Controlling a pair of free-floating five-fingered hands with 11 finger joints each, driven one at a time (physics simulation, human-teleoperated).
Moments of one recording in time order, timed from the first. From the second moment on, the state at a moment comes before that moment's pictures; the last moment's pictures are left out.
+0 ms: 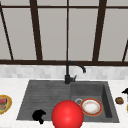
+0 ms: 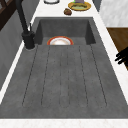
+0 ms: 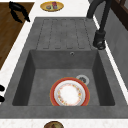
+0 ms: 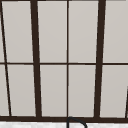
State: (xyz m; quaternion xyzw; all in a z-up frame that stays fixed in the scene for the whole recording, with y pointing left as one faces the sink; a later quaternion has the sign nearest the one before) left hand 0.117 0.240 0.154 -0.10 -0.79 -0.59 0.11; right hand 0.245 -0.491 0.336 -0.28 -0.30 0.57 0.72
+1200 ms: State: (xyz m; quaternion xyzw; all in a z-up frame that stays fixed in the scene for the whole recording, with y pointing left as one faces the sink) left hand 0.117 0.240 0.154 -0.10 -0.79 -0.59 0.11; right hand 0.176 -0.611 0.283 -0.23 -0.35 0.57 0.71
